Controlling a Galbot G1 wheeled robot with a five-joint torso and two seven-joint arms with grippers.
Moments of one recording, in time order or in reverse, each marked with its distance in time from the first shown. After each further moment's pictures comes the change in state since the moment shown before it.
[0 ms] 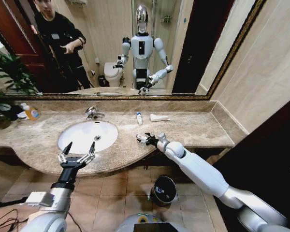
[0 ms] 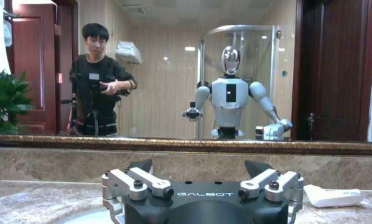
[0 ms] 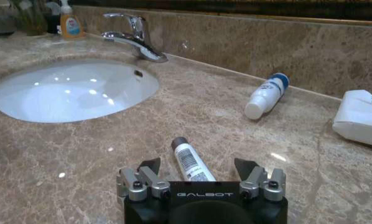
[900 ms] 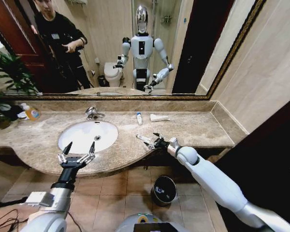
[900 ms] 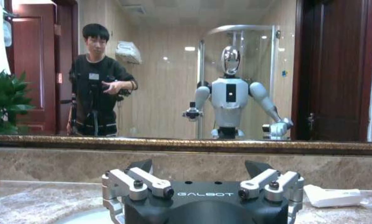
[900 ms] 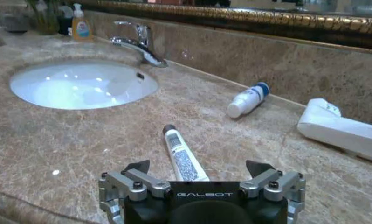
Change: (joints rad) left arm 0.000 0.000 0.000 0.000 0.000 0.000 0.000; right arm -0.145 -0.100 0.139 0.109 -0.089 0.062 -0.099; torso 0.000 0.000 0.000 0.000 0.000
